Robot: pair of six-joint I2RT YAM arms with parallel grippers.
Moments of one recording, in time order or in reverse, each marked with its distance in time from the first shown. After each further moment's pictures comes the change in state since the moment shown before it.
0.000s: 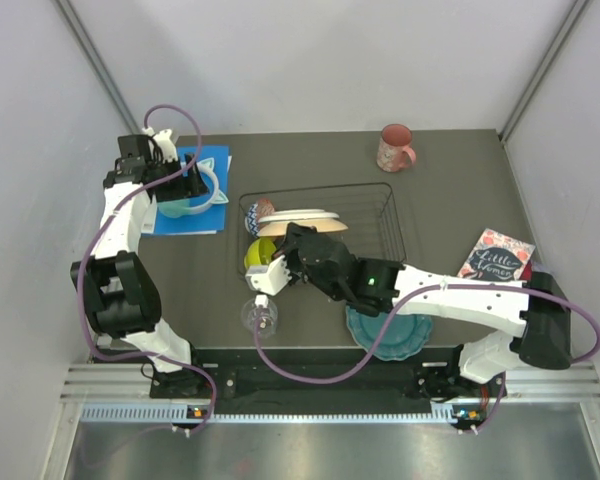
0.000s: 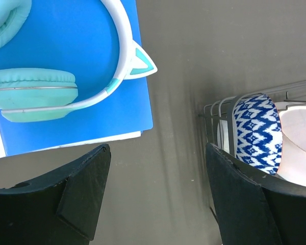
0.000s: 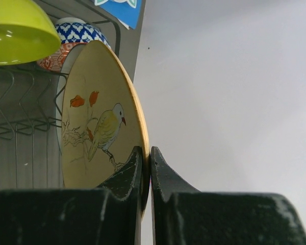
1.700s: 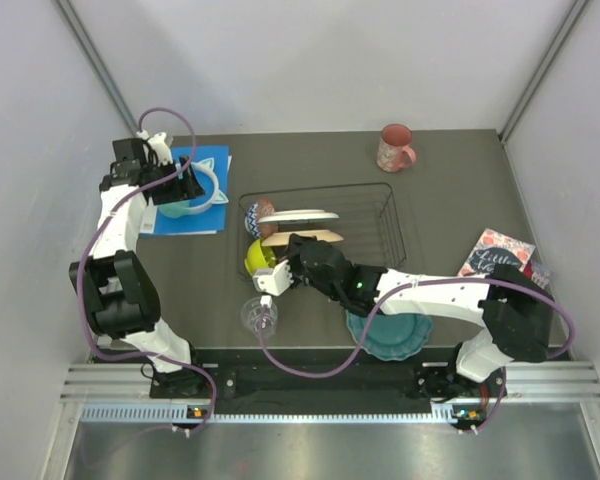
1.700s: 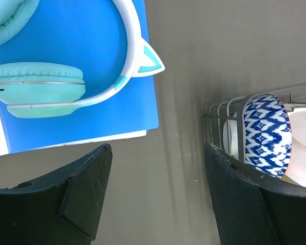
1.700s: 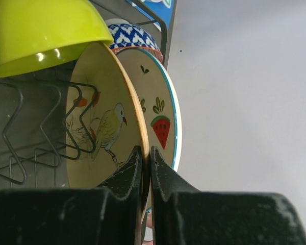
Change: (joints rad) left arm 0.034 0.001 -0.028 0.027 0.023 0.000; right arm -0.094 0.101 -0.206 0.290 -0.116 0.049
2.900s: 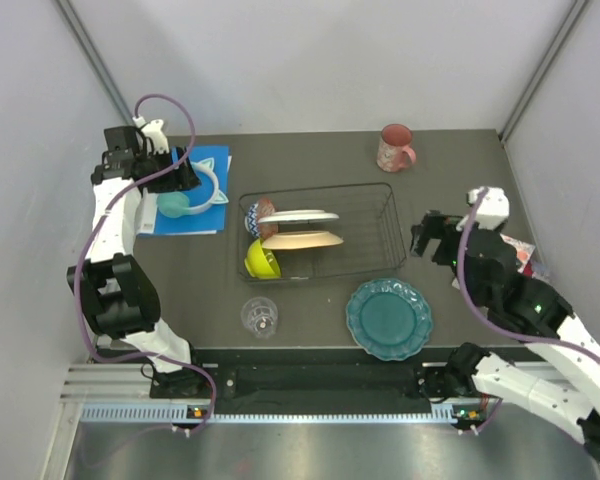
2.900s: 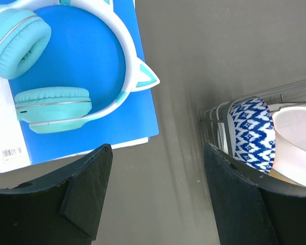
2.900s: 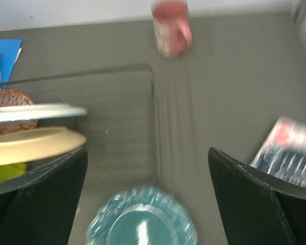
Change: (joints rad) left arm 0.004 -0.002 0.112 -0.066 0.026 0.068; right arm -0.280 -0.776 0.059 -0.755 0.393 1.531
